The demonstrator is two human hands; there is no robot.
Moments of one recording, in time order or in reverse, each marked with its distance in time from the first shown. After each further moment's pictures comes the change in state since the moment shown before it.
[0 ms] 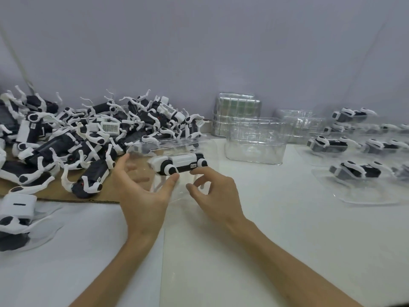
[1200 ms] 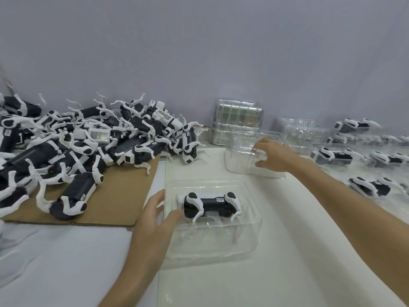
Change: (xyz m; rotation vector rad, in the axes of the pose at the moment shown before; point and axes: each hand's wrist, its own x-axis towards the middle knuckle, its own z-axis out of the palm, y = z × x) left_hand -0.007 -0.001 0.004 -0.094 -0.464 -0.476; right_hand 0.165 0.119 -0.128 -0.902 -0.403 0.084
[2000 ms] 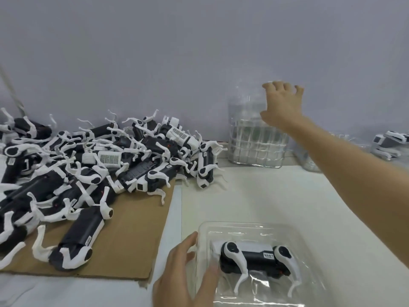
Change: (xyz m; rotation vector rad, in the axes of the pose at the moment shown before) left_hand 0.011 -0.014 0.019 0.085 0.131 0.112; right_hand 0.139 -0.056 -0.089 -0.132 0.500 0.198
